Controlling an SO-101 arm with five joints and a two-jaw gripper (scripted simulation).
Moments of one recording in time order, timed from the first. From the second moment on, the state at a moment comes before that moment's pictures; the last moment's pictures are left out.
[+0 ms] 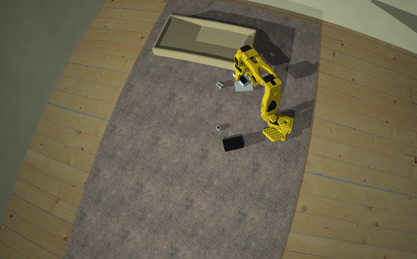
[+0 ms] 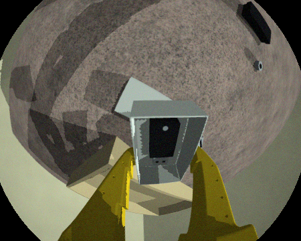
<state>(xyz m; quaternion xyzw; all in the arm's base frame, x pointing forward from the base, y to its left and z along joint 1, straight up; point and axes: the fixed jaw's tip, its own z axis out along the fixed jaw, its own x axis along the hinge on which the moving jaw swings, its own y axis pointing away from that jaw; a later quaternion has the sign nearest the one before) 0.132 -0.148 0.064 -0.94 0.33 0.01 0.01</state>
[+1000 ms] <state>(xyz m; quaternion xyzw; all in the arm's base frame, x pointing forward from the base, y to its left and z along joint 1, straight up) 0.130 -0.153 0.065 -0.93 0.37 0.01 0.01</state>
